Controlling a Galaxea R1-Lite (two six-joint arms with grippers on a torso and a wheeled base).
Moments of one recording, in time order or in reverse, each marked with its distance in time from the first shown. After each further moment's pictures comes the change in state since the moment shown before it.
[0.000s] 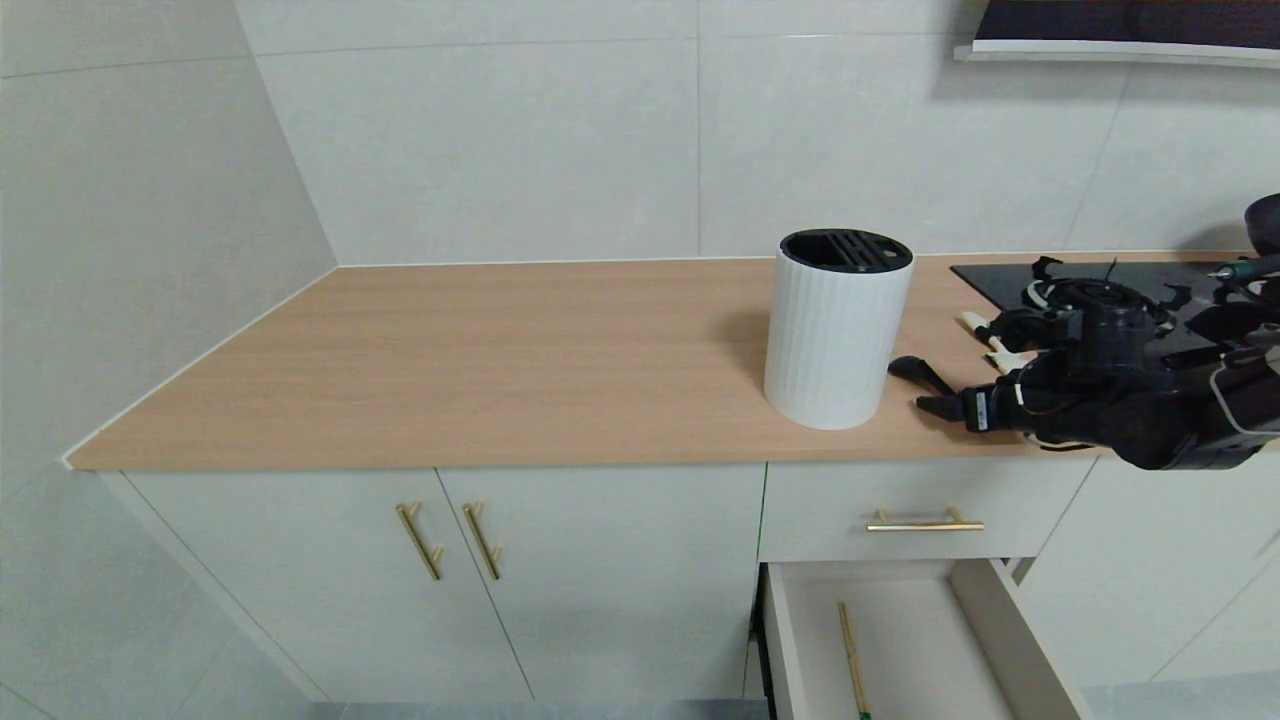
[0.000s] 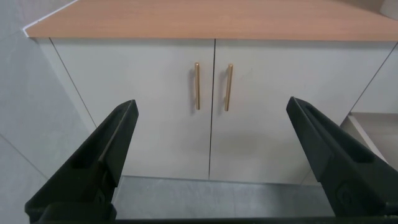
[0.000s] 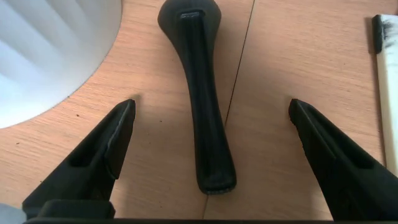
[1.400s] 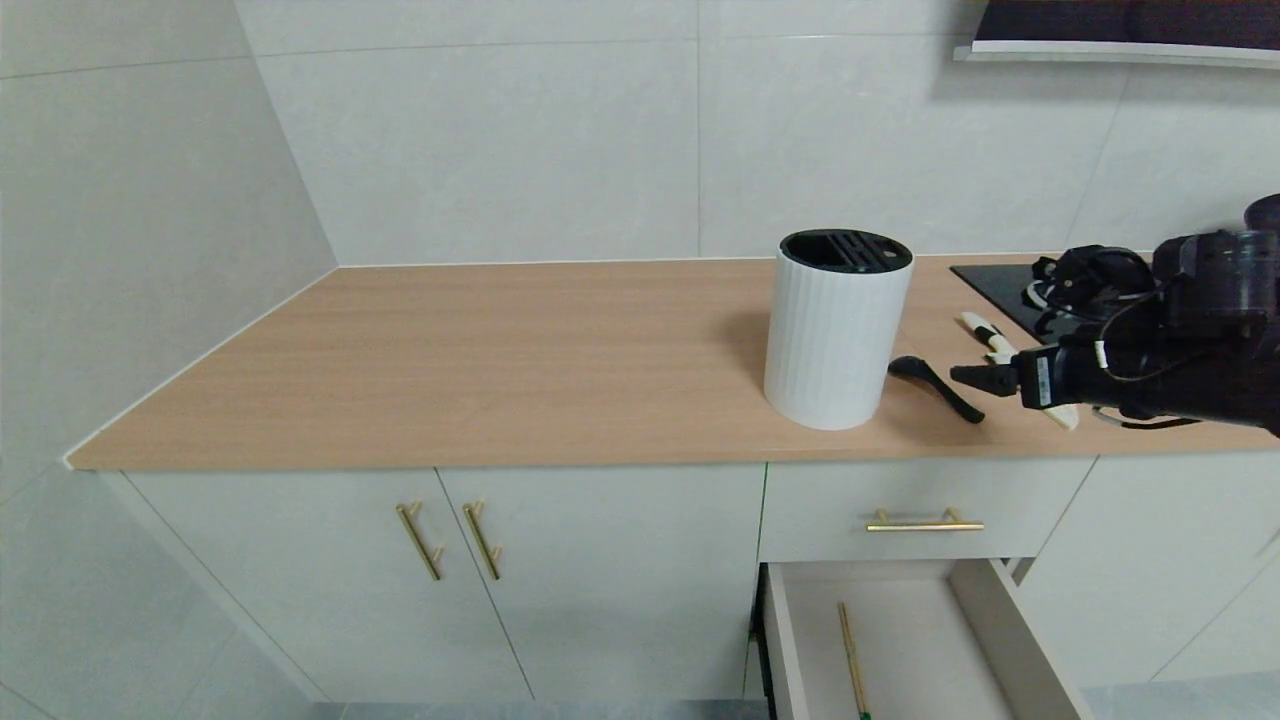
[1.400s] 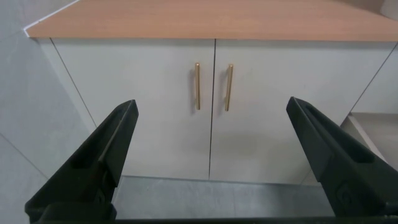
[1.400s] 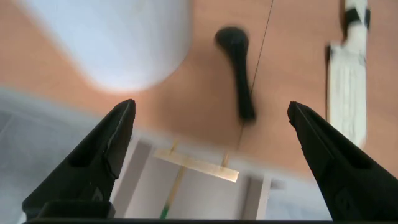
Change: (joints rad) left arm 0.000 0.000 0.000 0.000 0.000 0.000; right arm 0.057 -0.376 0.149 0.199 -0.031 -0.028
